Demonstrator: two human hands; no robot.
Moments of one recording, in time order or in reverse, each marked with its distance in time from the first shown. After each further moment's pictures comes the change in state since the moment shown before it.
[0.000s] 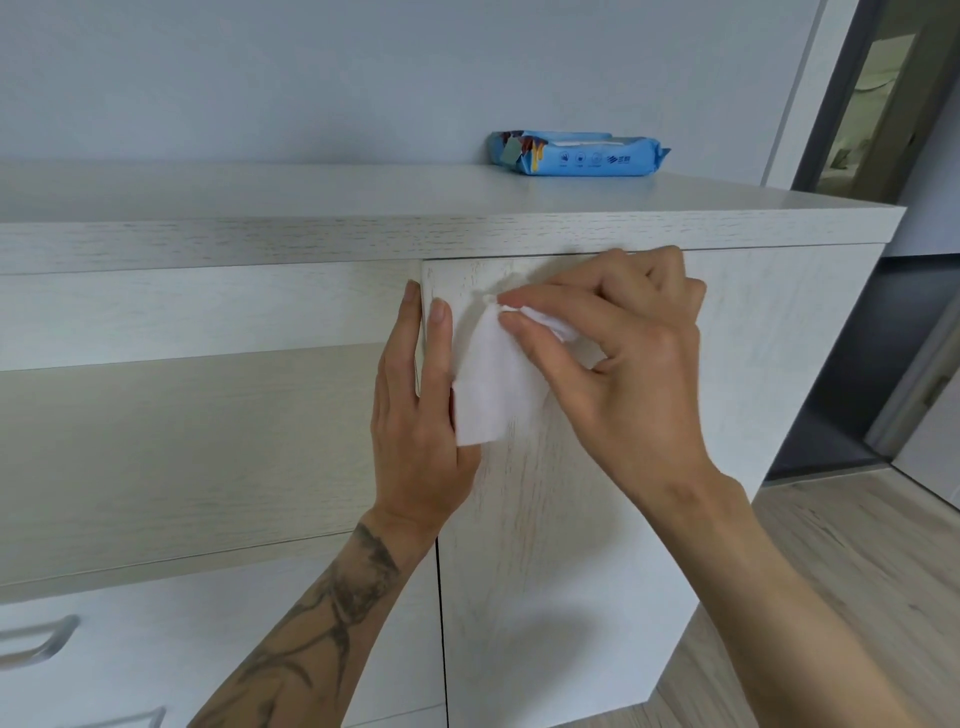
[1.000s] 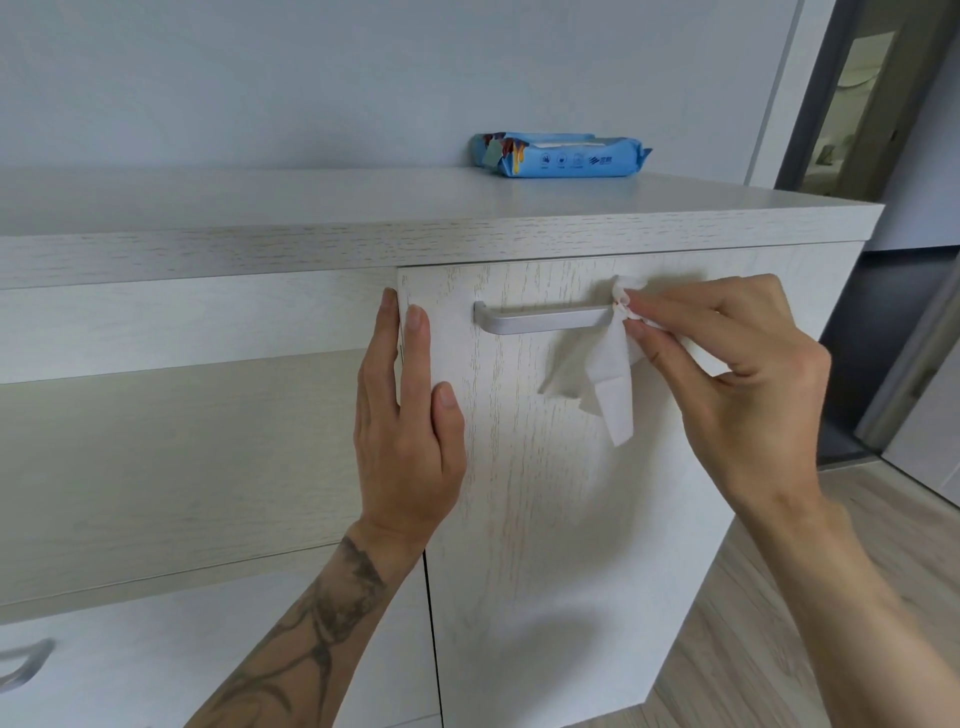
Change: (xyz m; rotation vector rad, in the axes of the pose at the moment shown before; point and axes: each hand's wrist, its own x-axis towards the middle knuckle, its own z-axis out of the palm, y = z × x) left_hand -0.002 -0.004 0.007 0.032 0.037 0.005; right_hand -0.016 0.052 -0.057 -0.052 0.011 0.025
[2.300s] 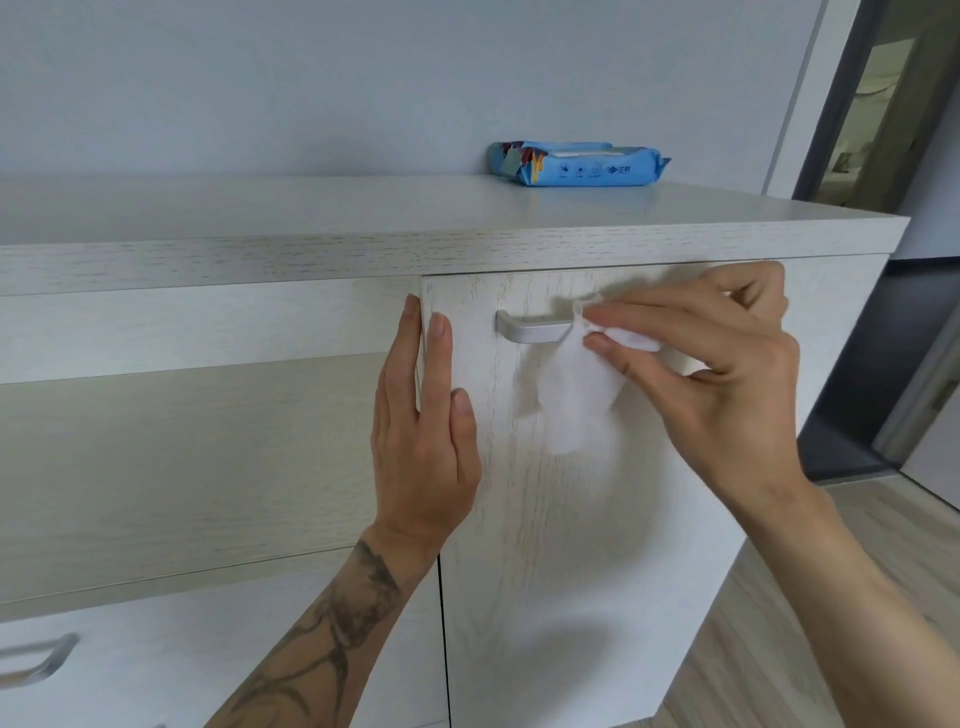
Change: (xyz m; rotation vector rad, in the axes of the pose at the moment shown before) left_hand 0.002 0.003 -0.005 0.005 -0.043 -0.025; right_hand 0.013 -0.014 0.017 0.083 -0.063 -0.069
